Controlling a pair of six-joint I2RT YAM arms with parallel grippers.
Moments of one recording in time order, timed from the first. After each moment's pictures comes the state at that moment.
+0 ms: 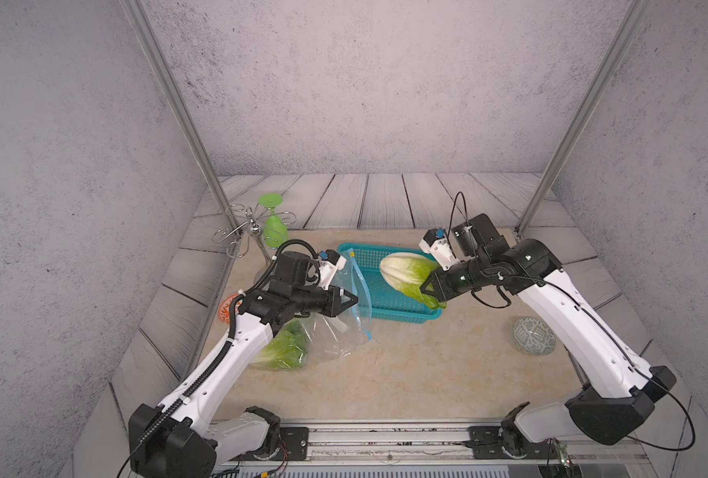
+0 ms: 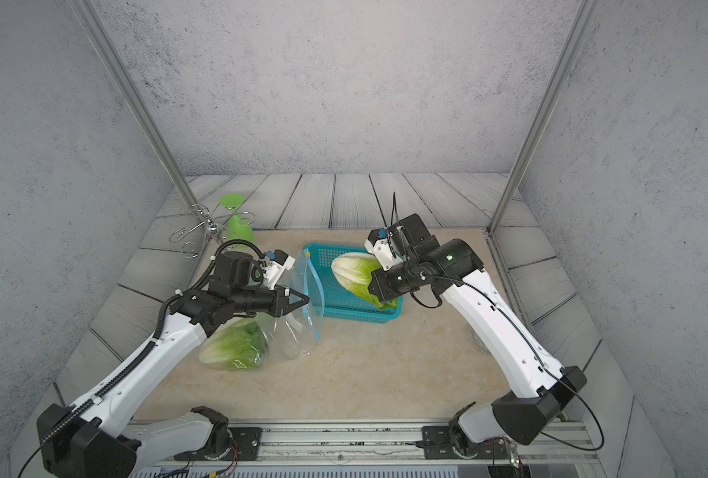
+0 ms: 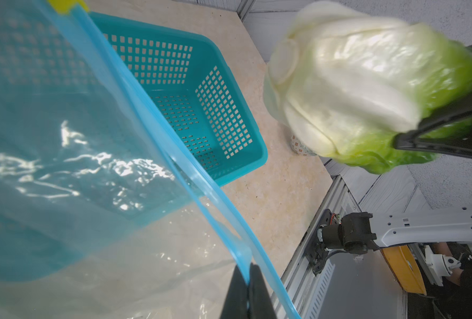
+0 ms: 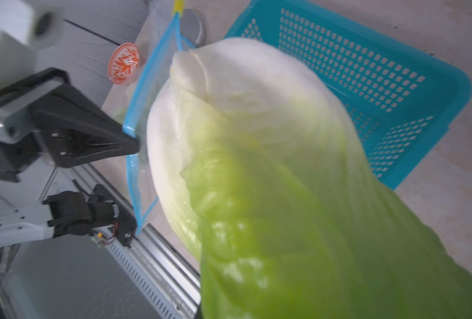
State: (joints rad) left arm -0.43 1.18 1.06 -0.56 0.67 -0.27; right arm 0.64 1.44 1.77 -1.28 -0.32 0.17
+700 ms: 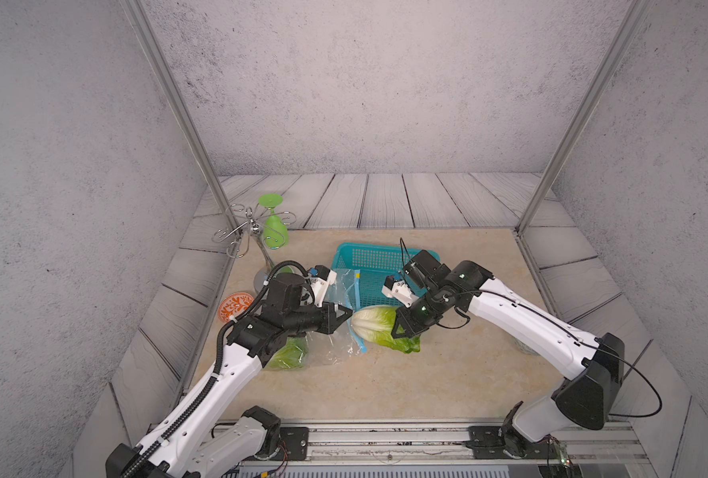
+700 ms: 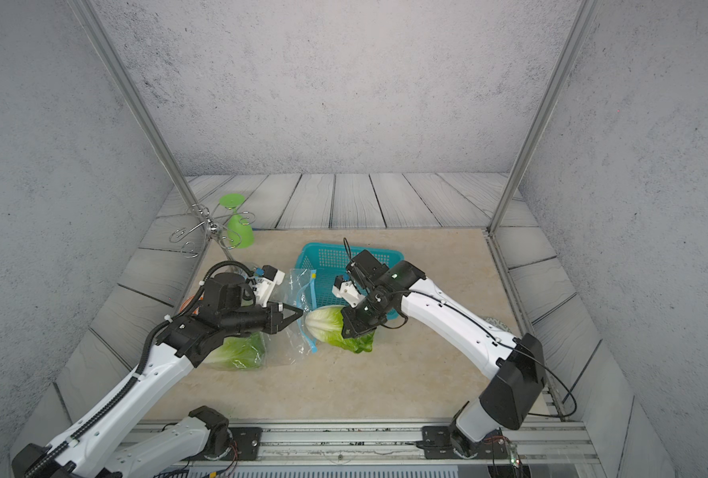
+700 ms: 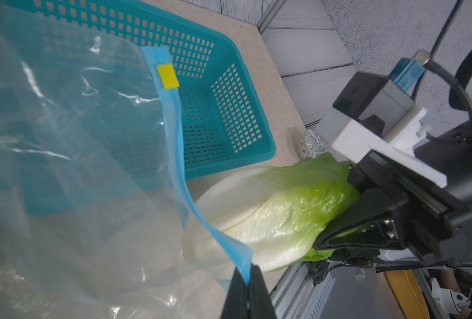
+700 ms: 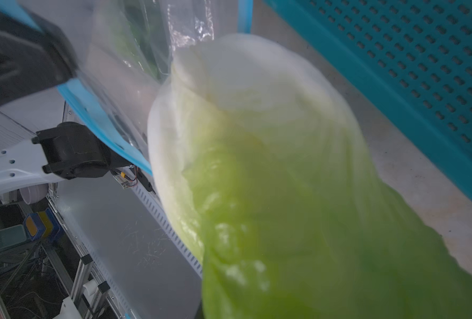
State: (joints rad) left arm -0.47 0.98 0.88 -0.51 0.55 -0.42; right arm 0.81 1.54 1.51 -1.18 -0.45 0.25
